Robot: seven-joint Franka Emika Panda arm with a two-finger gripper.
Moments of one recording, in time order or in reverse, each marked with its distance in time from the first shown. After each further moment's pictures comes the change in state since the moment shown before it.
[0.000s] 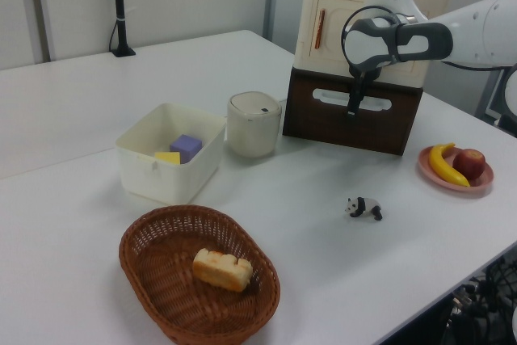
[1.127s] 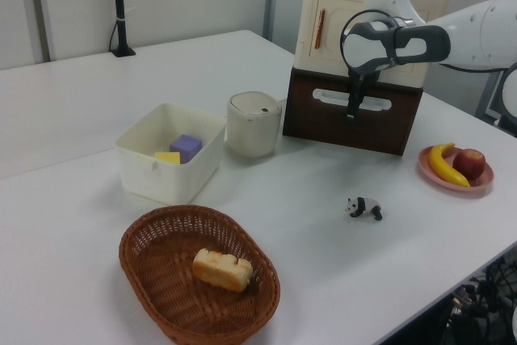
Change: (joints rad) arm 0.000 0.014 -0.001 0.000 -0.001 0.007 0.000
